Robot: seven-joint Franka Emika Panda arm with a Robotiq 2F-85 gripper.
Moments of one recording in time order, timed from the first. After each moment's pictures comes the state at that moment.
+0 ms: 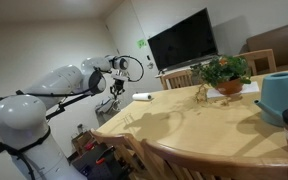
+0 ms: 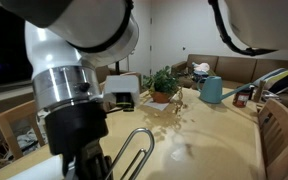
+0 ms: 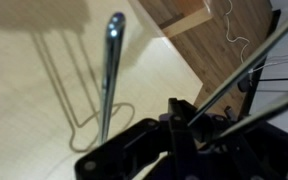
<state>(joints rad) 0.57 1.33 0.32 -0.36 0.21 1.18 -0.31</state>
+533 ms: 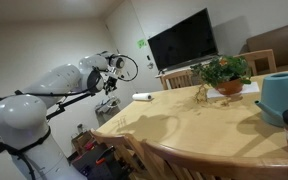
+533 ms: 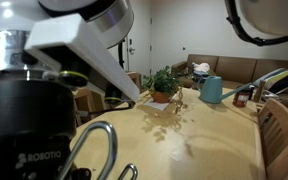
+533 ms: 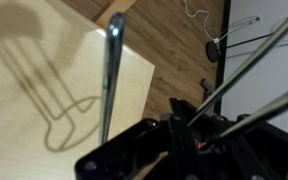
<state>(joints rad) 0.58 1.30 0.38 -0.36 0.37 1.20 0.02</state>
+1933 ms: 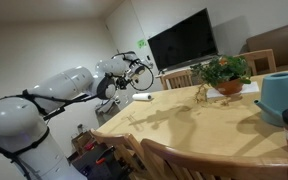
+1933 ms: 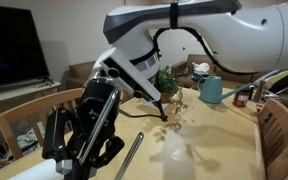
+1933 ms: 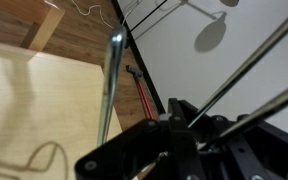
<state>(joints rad) 0.35 1.44 0.47 -0.38 0.69 1.23 0.32</state>
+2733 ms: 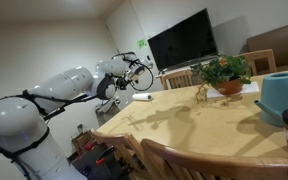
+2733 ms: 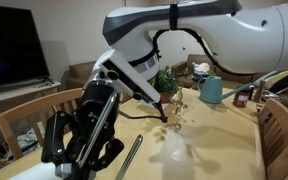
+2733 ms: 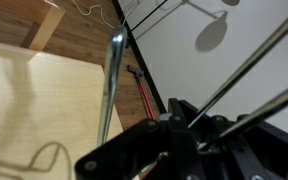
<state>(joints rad) 0.35 1.44 0.47 -0.38 0.69 1.24 0.32</state>
